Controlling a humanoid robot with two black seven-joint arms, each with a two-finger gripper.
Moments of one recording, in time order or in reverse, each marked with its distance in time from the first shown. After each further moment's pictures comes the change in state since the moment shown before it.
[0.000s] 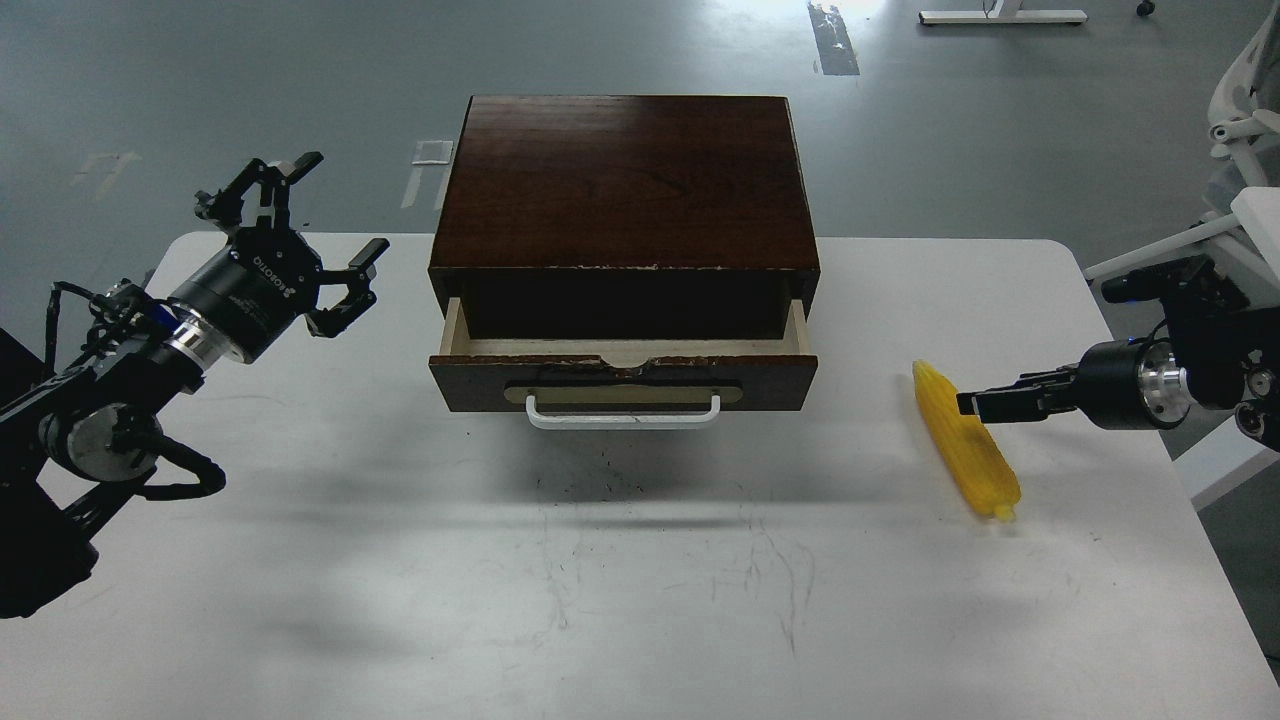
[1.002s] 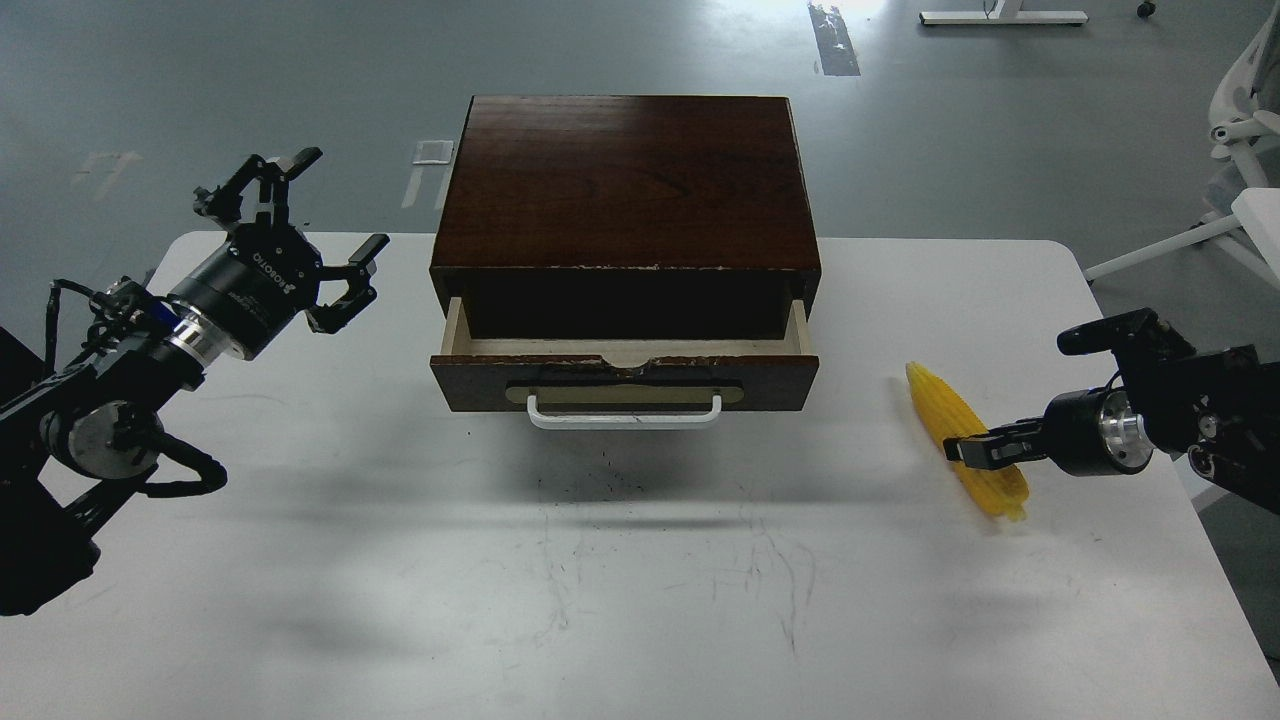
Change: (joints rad) left arm -0.004 -0.002 -0.005 0.000 0.000 0.000 -0.003; right arm -0.067 0.067 -0.034 -0.049 0.002 0.000 0.000
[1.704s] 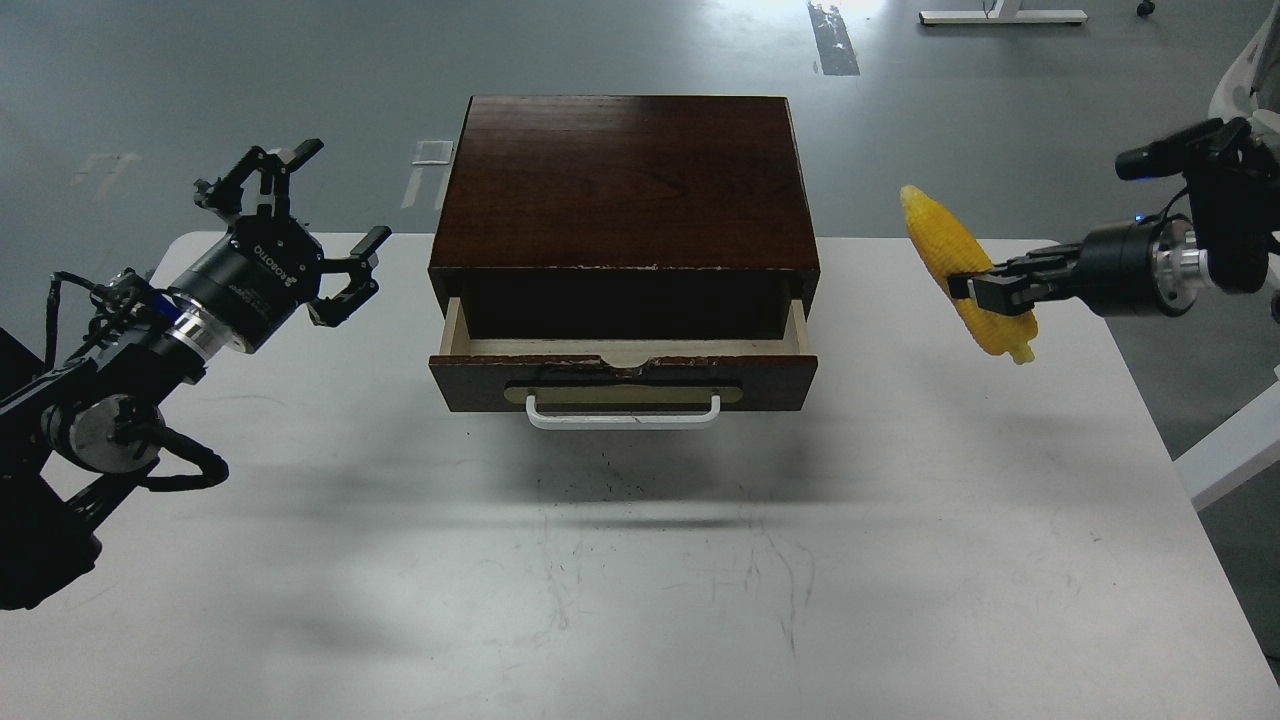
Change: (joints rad) left arm -0.011 -0.001 0.000 -0.002 0.000 0.000 0.000; right arm 0.459 -0.152 -0.051 0.252 -0.001 0.008 0.000
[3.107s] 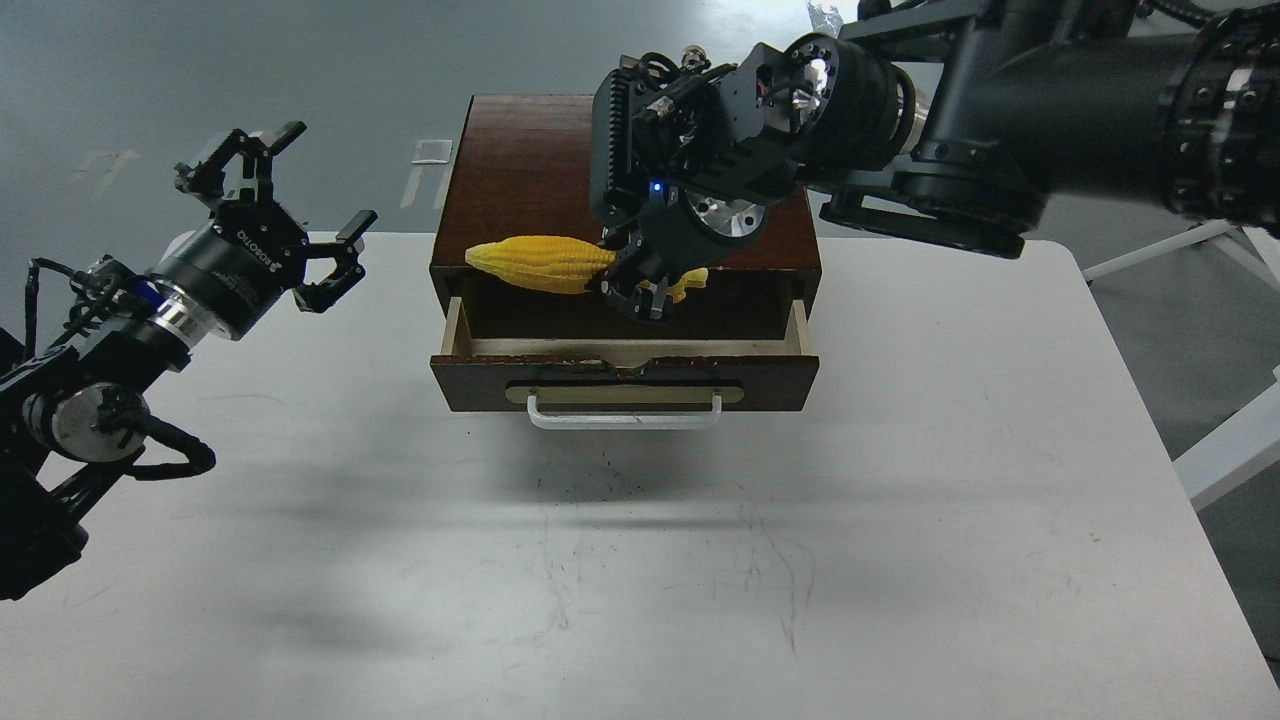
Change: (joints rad) left arm -0.012 0.020 -0.014 -0.002 -0.001 0.000 0.002; right arm 0.452 0.846 -0.474 -0.109 -0.068 -0.228 0.000
